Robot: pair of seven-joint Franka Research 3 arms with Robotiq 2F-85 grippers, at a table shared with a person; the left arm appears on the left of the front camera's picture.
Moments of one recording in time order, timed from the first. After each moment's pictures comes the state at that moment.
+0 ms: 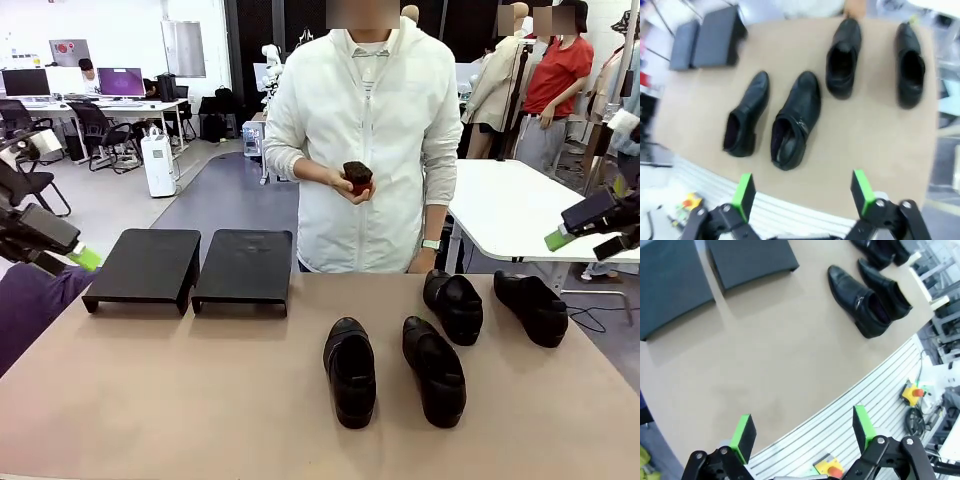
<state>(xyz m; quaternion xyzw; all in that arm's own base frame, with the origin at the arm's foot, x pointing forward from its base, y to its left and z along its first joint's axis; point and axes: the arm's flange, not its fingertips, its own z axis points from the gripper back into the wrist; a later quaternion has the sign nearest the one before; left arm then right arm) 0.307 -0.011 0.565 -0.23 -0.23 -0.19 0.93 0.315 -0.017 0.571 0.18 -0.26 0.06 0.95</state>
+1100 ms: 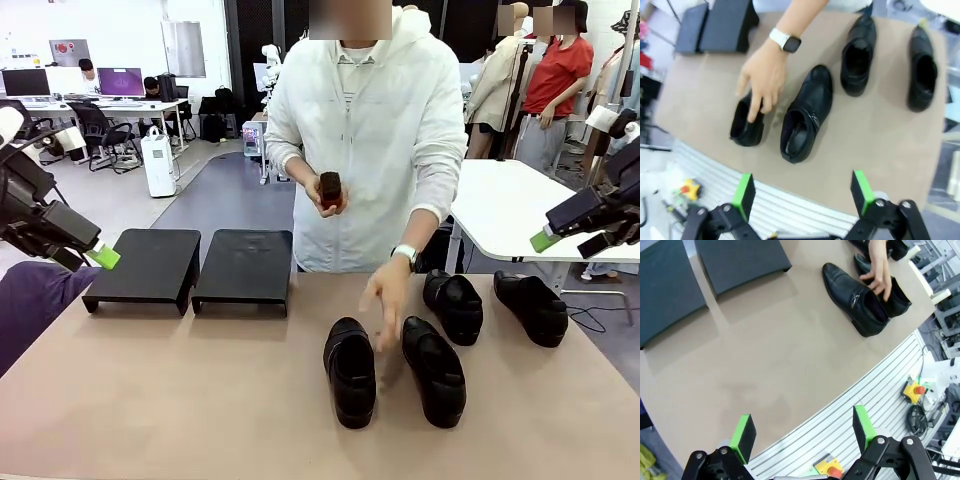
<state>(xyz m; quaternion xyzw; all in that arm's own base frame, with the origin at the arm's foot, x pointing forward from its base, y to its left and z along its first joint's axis) 0.312 -0.037 0.571 -0.21 -0.22 -0.21 0.93 0.316 0.013 0.576 0.18 -0.24 0.10 0.95</state>
